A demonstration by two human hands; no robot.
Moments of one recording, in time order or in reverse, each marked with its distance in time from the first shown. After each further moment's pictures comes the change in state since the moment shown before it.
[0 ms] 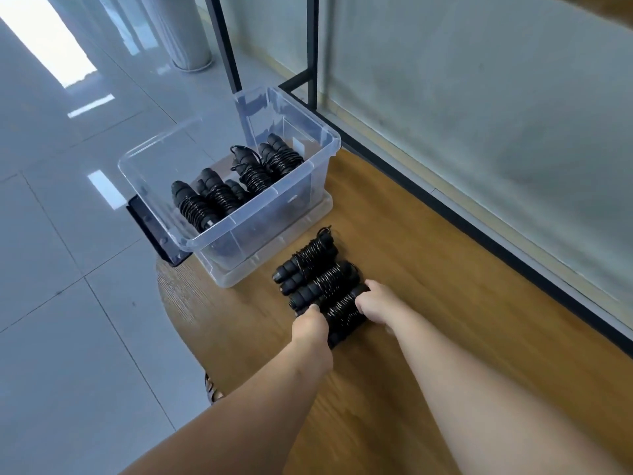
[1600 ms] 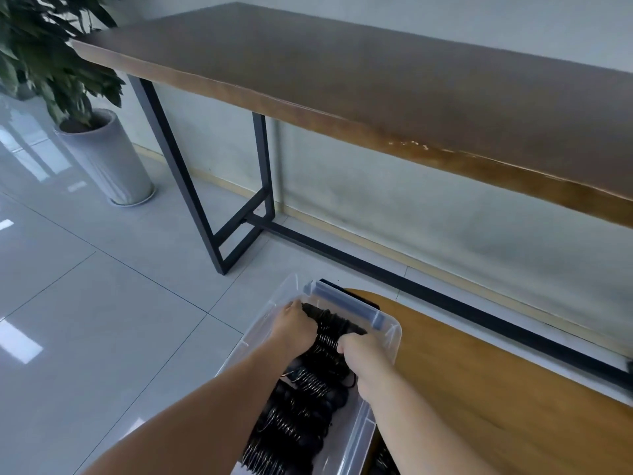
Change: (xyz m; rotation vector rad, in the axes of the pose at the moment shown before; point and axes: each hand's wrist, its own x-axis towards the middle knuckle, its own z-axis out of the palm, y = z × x) left_hand 0.027 0.385 0.051 1.473 -0.169 0.897; right_hand 0.014 -0.316 0.006 0.847 0.364 0.192
